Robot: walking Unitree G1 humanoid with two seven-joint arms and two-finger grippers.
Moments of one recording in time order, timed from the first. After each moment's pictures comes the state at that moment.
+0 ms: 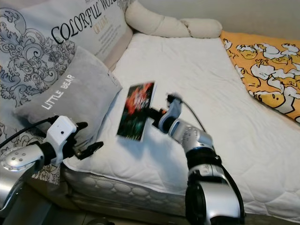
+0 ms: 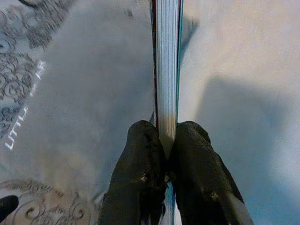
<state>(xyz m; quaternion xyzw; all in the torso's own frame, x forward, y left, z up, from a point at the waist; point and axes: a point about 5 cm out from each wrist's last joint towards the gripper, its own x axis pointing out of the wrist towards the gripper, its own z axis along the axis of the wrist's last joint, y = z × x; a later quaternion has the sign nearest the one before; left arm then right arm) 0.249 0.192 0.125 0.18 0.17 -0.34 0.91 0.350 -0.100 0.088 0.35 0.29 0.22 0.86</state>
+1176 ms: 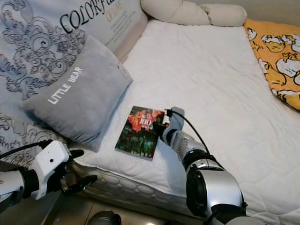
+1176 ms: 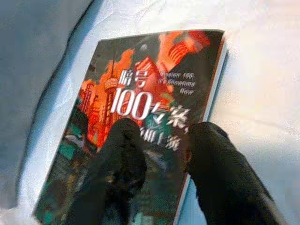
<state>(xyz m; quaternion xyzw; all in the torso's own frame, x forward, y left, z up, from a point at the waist) 0.184 0.187 0.139 0.18 0.25 -0.39 0.87 0.346 -0.121 0.048 0.18 0.30 0.12 0.93</state>
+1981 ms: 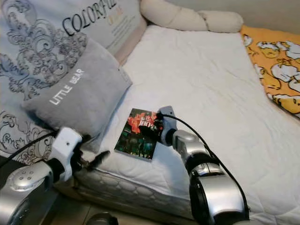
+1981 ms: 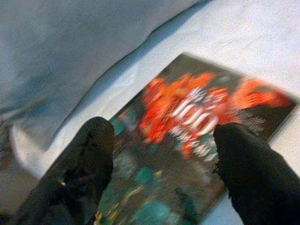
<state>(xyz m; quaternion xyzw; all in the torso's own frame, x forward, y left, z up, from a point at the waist) 0.226 0.166 0.113 0.07 0.17 -0.22 0.96 0.339 -0.119 0.055 0.07 0.23 0.29 0.92</state>
